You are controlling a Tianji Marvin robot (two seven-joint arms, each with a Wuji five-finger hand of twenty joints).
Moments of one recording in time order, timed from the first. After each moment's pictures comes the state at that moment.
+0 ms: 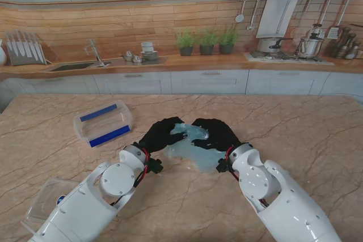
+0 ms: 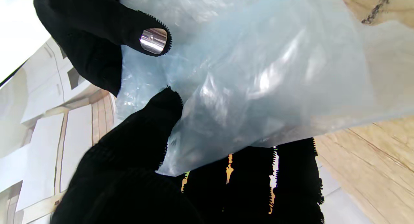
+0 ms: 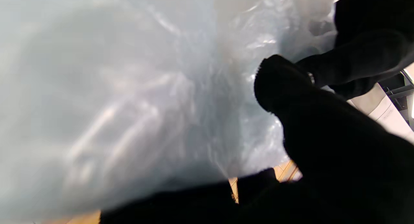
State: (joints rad) left arm 1.32 -1.22 -0.94 -1.39 0.15 -0.17 0.11; right arm -1.43 -1.14 1.09 -1.50 -0.50 -0.13 -0.09; left_hand 1.03 -0.42 0.49 -0.09 0.61 0.05 1.00 0.57 1.02 0.18 0.68 0.74 0.90 0.31 0.94 0.68 0.37 0.37 1.22 0.63; right_hand 0.70 -0.74 0.91 -0.17 0.67 -0.14 0.81 0.43 0.87 0.24 0.76 0.39 0.96 0.18 0.78 0.60 0.51 0.25 1.16 0.80
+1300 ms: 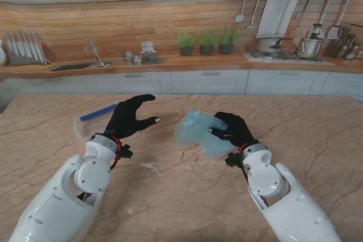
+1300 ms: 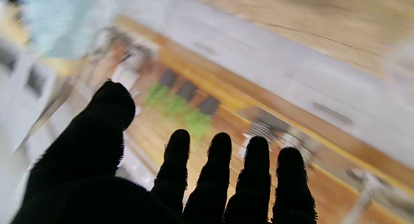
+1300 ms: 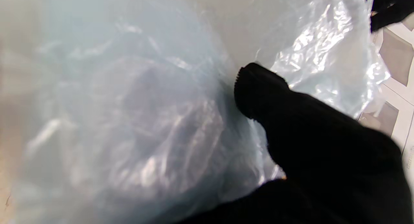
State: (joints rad) left arm 1.43 -1.18 -1.19 -1.55 0.60 -0.11 0.18; right arm -1.47 -1.18 1.19 -1.45 -0.29 -0.11 -0.18; left_hand 0.75 -0.43 0.39 -0.09 0.37 0.12 0.42 0.37 0.45 0.25 0.28 0.37 0.31 0.31 0.31 0.46 0.02 0.27 0.58 0.44; right_hand 0.79 -0.74 0.99 -0.19 0.82 -0.13 0.99 0.34 1.06 0.23 0.78 0.36 1.10 0.18 0.87 0.66 0.63 0.27 1.25 0.80
